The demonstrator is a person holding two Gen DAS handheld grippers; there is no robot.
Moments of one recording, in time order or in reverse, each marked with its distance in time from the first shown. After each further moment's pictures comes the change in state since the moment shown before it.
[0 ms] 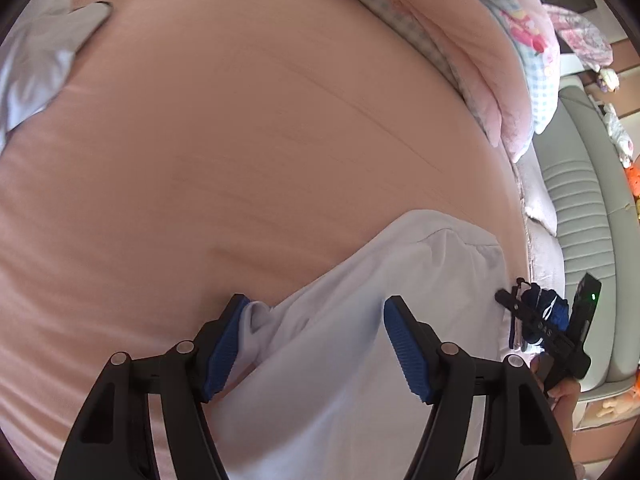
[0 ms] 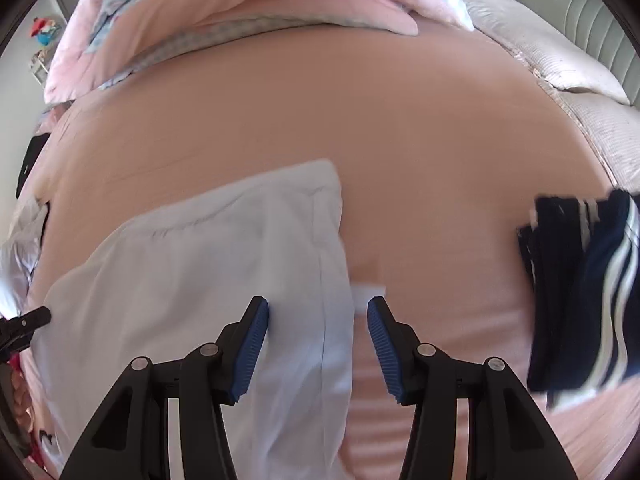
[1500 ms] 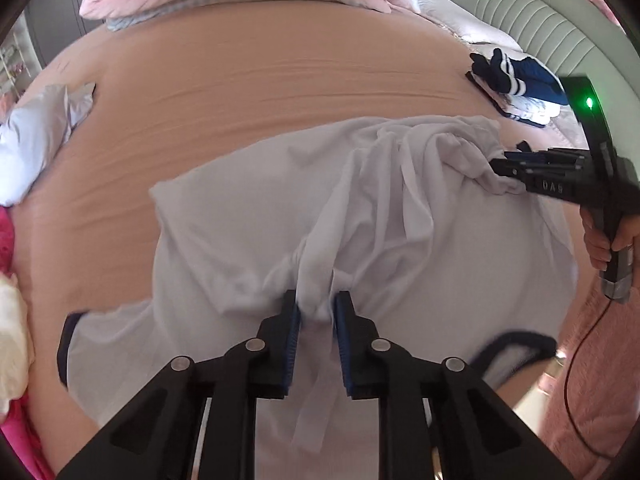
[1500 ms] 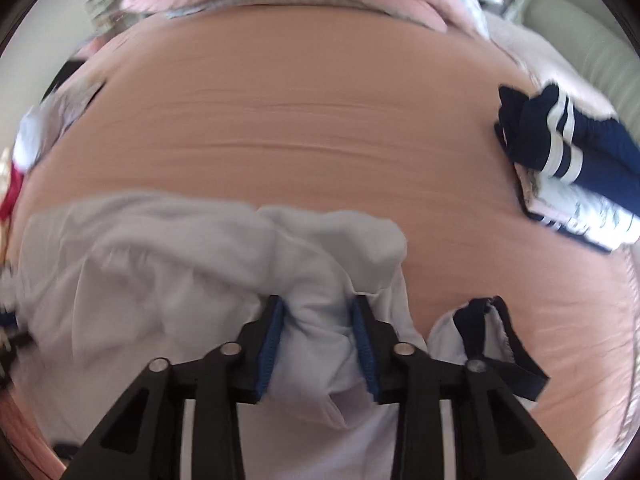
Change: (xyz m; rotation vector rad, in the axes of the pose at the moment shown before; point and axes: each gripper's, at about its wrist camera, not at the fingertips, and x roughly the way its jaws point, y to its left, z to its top) left arm -0.065 -0.049 -0.247 0.521 -0.011 0.222; right arm -0.087 0.031 -0.194 -0.314 -0.029 -0.062
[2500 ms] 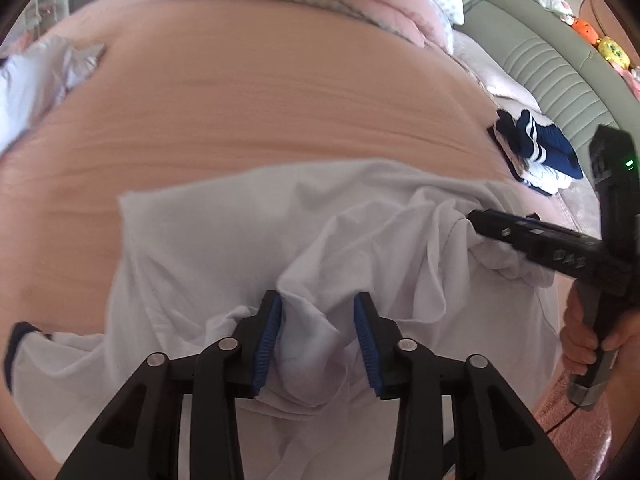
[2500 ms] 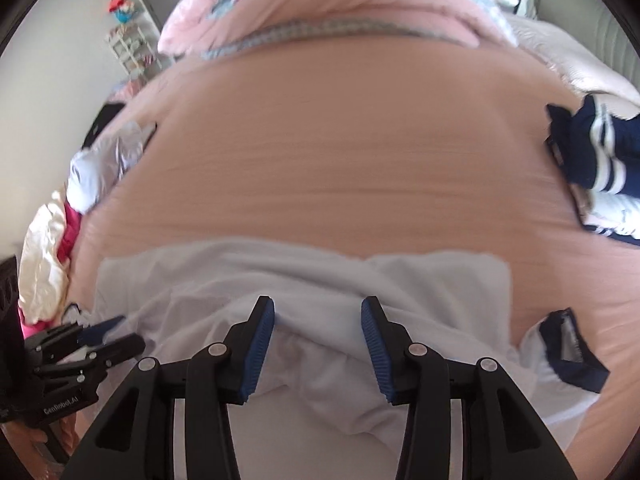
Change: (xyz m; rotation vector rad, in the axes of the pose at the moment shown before) left arm 0.044 0.008 0.034 -0.190 -0.065 -0.082; right arm 0.002 0.010 0.013 0.135 -0.047 0.237
